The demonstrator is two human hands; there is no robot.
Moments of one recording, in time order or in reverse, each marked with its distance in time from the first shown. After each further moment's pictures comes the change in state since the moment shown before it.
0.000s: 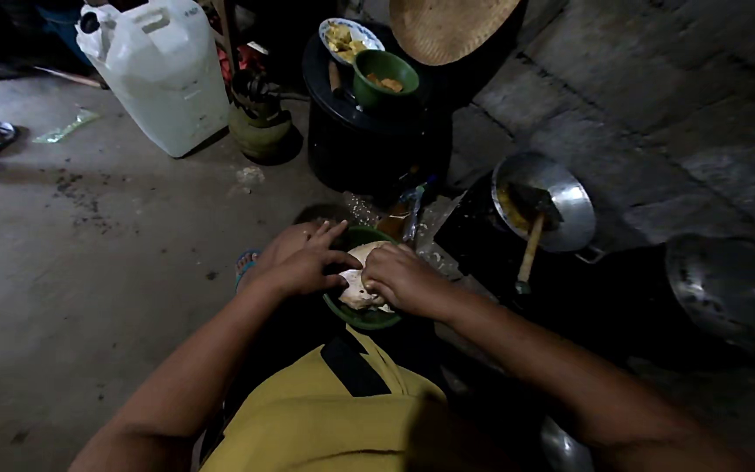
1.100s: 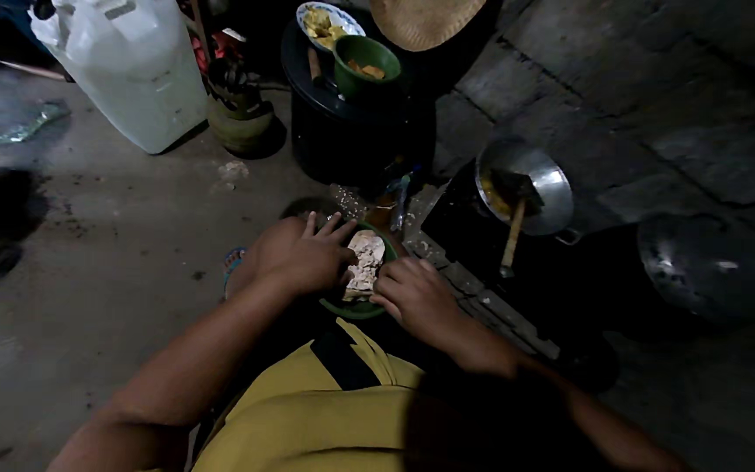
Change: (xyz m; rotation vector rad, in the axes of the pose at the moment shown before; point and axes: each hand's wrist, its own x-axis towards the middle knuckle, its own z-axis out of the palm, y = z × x) left_hand 0.024 0.033 0.005 0.327 -0.044 0.064; right_hand -0.051 -0.011 0.037 -0.182 0.349 0.089
